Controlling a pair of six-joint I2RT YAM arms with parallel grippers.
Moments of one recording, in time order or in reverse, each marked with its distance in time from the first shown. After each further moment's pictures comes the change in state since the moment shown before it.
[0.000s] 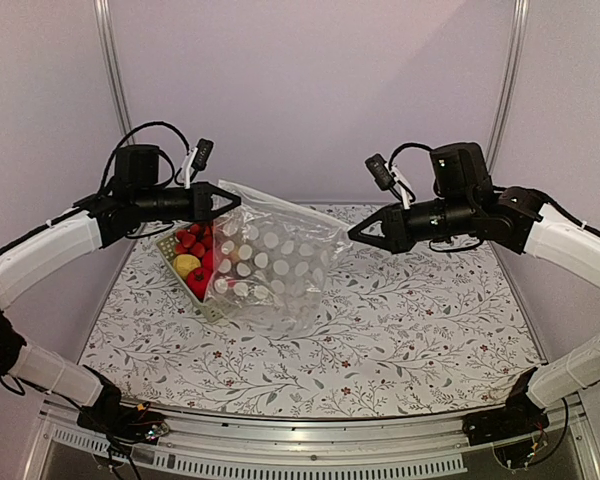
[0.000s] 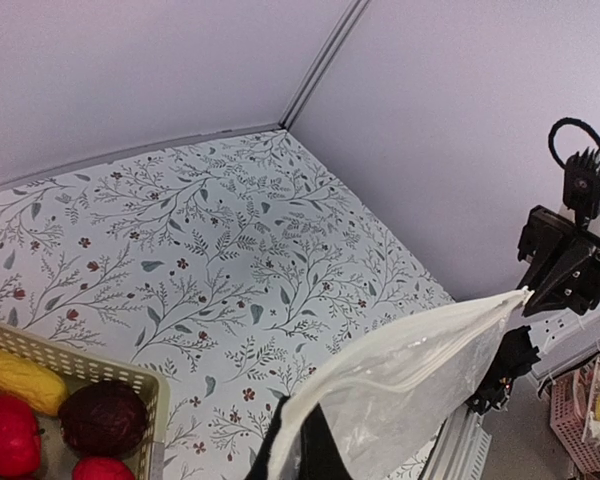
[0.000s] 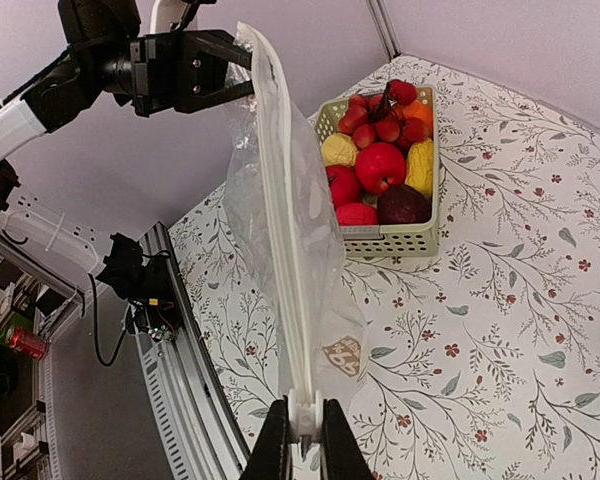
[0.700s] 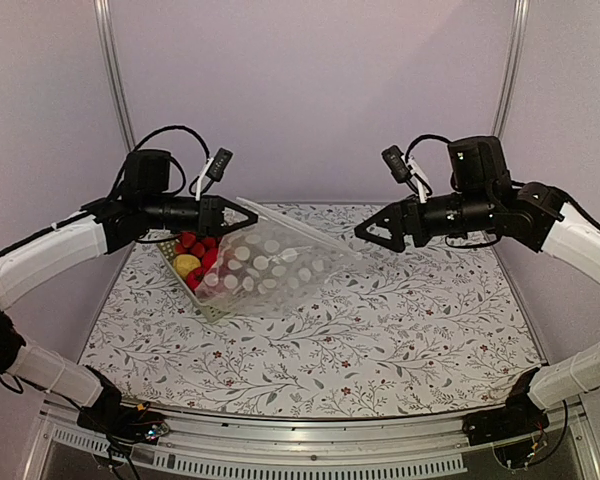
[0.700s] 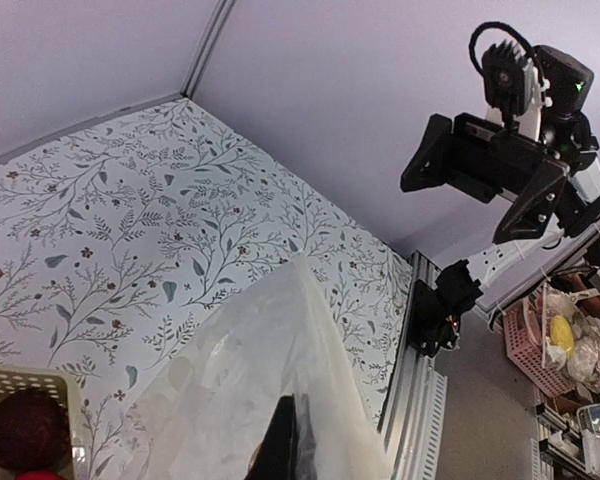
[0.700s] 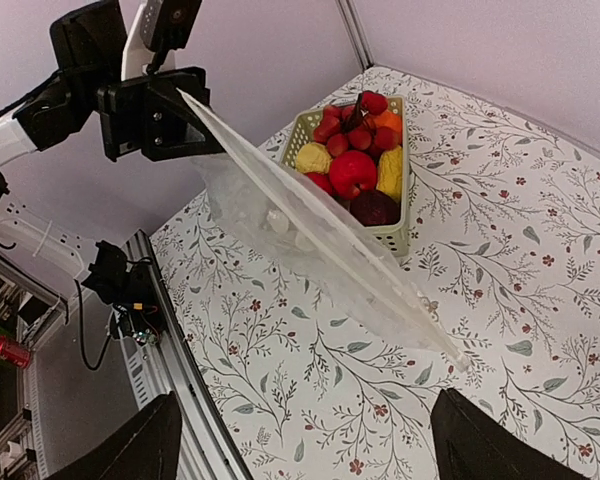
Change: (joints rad) left arm -0.069 0.002 -0.022 0.010 0.195 0.056; right arm -0.014 -0.065 0.014 -0.071 0.058 -0.015
